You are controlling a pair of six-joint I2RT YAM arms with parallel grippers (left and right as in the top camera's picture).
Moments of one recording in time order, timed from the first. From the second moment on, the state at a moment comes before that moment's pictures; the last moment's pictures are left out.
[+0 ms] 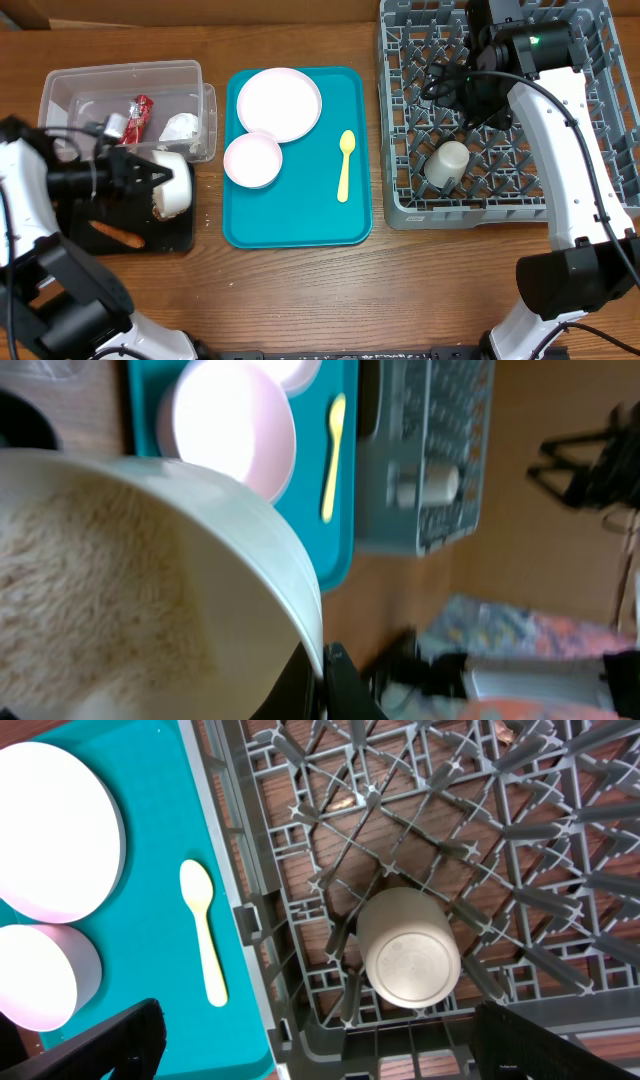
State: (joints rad) left arm 0.62 1.82 1.51 -1.60 0.96 0.61; right arm 0.17 1.87 2.03 -1.43 -0.04 0.44
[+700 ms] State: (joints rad) left arm 0.82 1.82 1.36 -1.42 1.22 0.67; right arm 0.17 1.87 2.03 -1.43 -0.05 0.44
